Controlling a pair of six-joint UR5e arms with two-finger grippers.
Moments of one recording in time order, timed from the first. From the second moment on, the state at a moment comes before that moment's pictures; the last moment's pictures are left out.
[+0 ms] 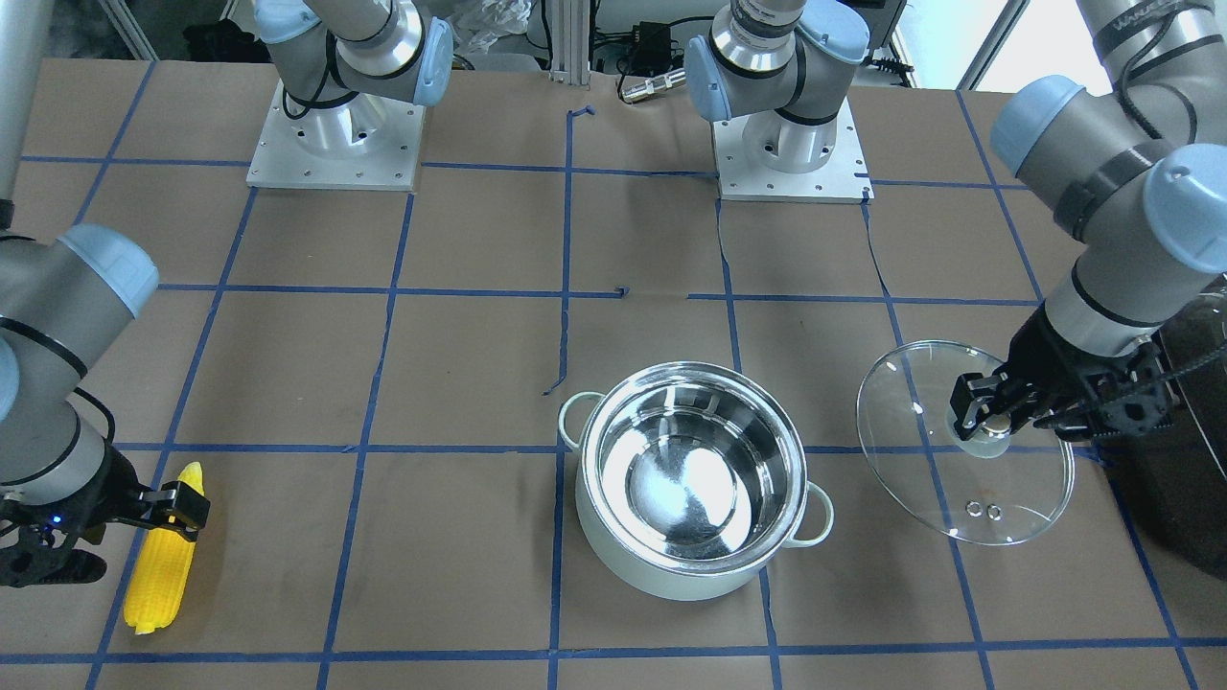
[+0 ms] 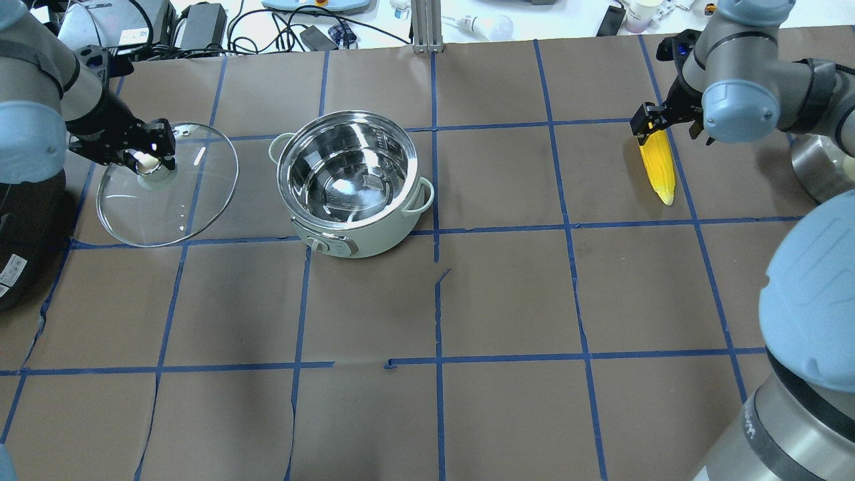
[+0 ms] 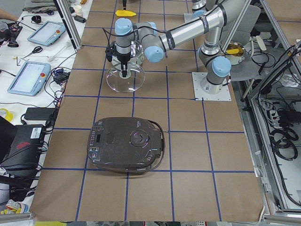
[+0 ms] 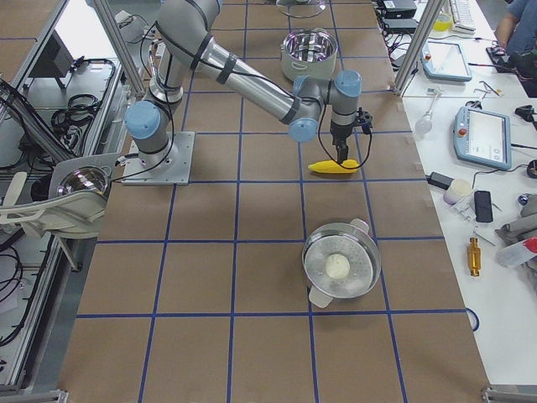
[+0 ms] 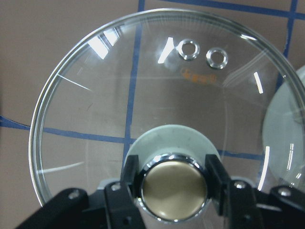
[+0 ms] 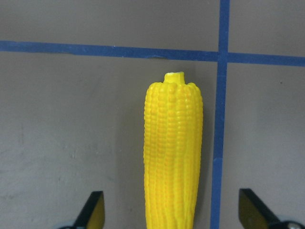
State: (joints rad) left arm -1.23 -1.80 -1.74 -1.05 1.57 0.21; right arm 1.32 -1.04 1.59 -2.23 -1.61 -0.31
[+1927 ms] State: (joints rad) left arm -1.18 -1.80 -1.89 -0.88 1.58 0.28; right arm 1.76 -1.06 1.20 -1.82 -1.63 0.28
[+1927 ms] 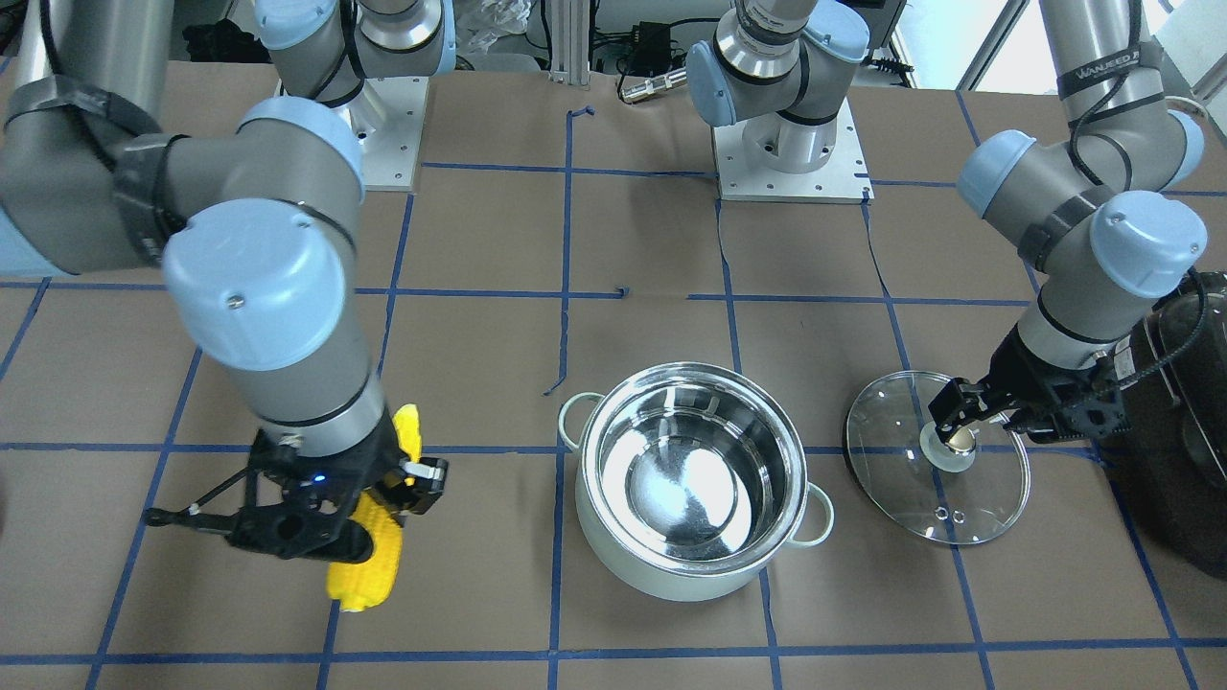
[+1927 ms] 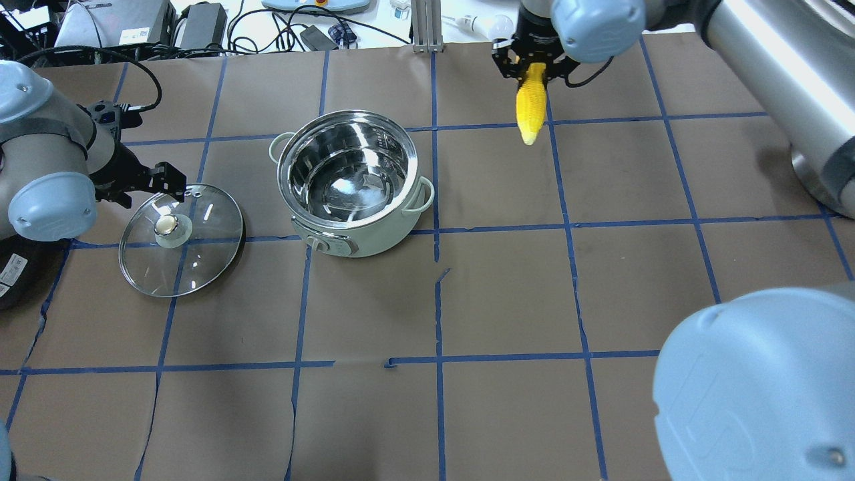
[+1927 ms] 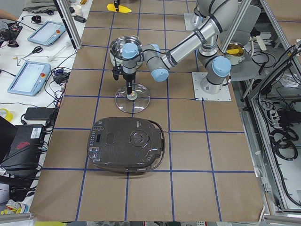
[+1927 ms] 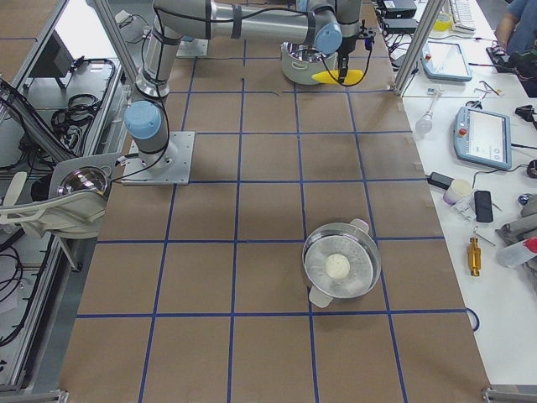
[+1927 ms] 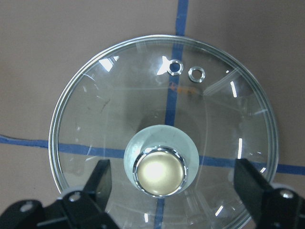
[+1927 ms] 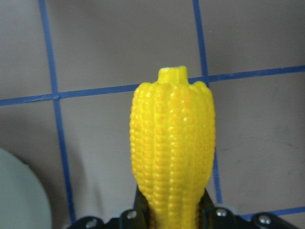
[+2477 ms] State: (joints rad) left arm -1.18 -1.63 -1.82 -1.15 1.58 0.25; right arm 2.03 -0.97 1.11 -1.79 -1.64 0.48
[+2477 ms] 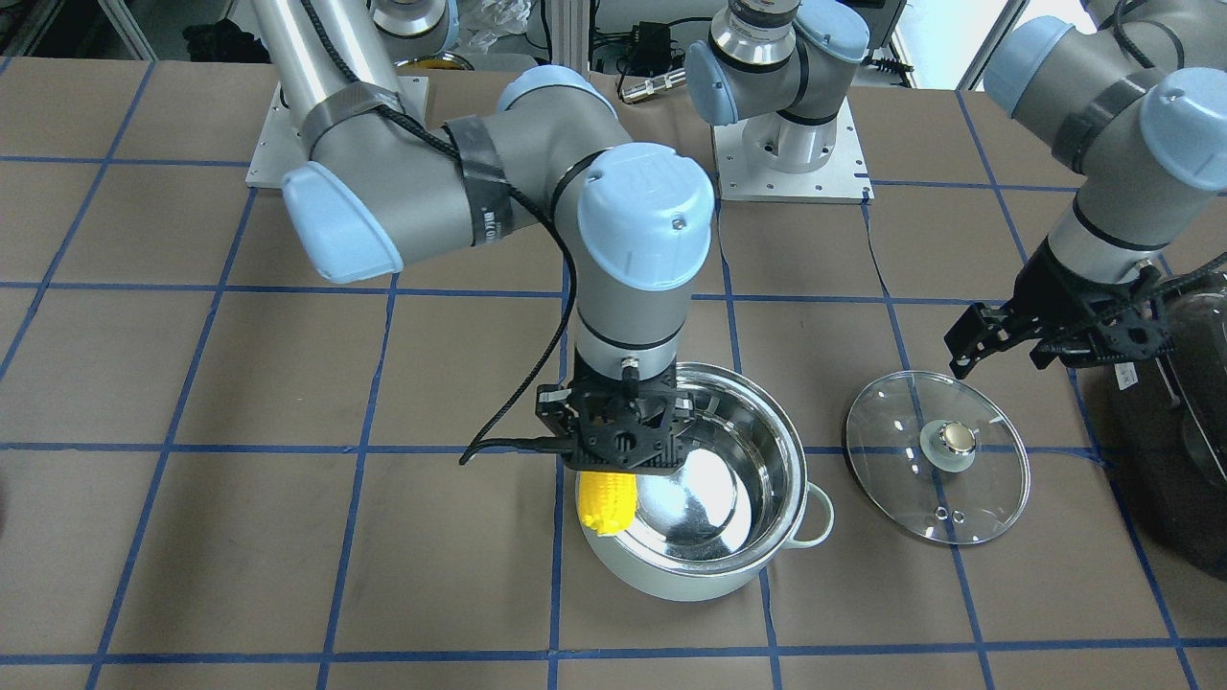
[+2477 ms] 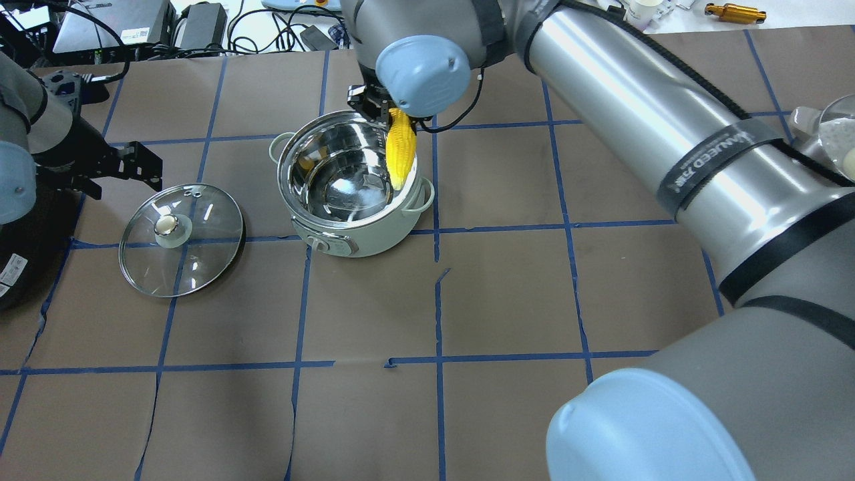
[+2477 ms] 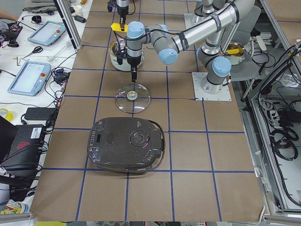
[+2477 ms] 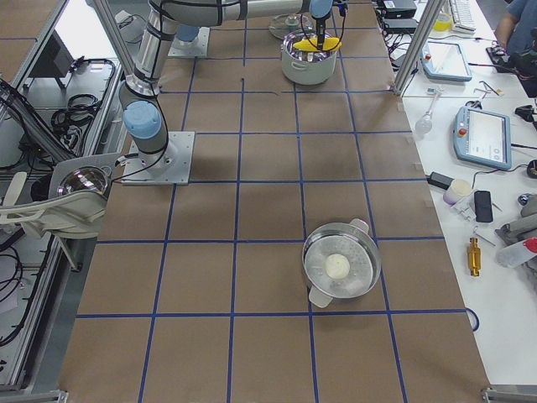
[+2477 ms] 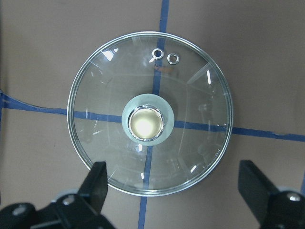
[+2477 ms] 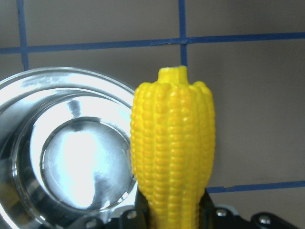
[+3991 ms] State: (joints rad) left arm -1.22 -1.57 -1.70 -1.31 1.57 0.16; right arm 2.11 -0.90 1.11 -1.95 -1.64 0.42
